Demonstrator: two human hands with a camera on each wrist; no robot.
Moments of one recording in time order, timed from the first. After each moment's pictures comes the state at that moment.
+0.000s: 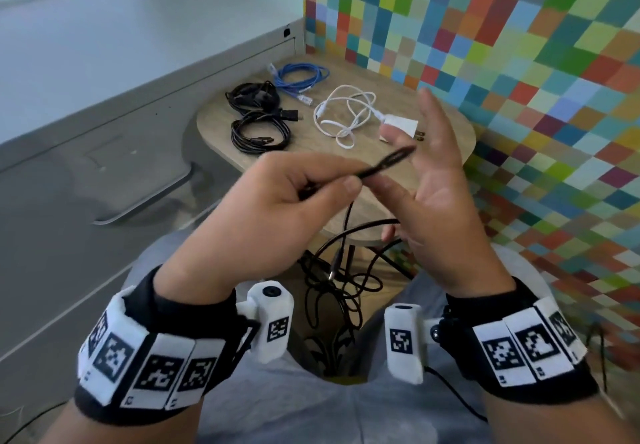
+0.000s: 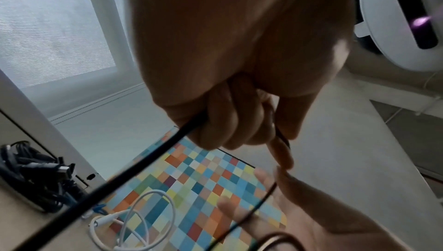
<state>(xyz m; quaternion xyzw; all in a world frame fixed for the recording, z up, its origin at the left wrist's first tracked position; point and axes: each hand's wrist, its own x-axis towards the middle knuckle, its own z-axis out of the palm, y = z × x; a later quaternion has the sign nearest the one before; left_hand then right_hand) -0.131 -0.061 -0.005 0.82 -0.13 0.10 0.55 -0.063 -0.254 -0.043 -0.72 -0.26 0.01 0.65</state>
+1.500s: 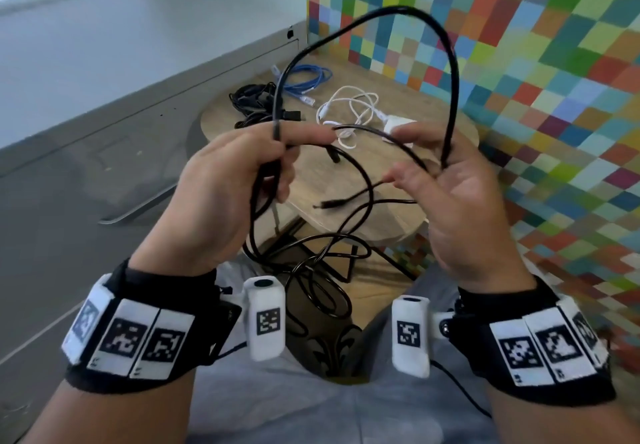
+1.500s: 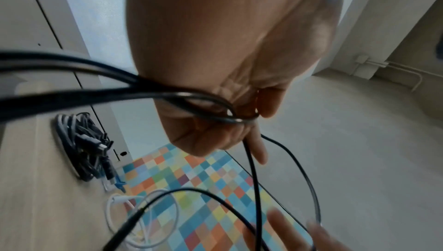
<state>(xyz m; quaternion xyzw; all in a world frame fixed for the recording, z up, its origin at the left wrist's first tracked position) -0.126 -0.033 -0.006 0.66 -0.03 0.07 0.75 -0.057 -0.257 -0.037 -0.69 -0.25 -0.03 0.68</state>
